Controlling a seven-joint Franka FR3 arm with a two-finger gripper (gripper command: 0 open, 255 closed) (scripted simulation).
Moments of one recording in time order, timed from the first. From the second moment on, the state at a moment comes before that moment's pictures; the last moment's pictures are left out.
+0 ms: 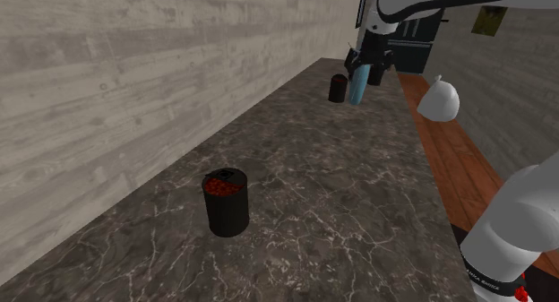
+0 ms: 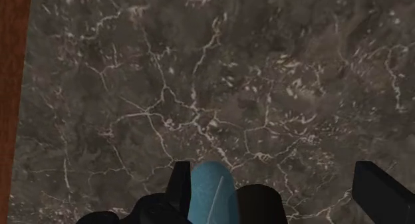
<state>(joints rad) -0.16 -0.30 -0.09 -1.99 -0.13 1.90 0.47</state>
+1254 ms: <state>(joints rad) -0.25 -0.10 -0.14 -1.79 -0.17 2.07 0.70</state>
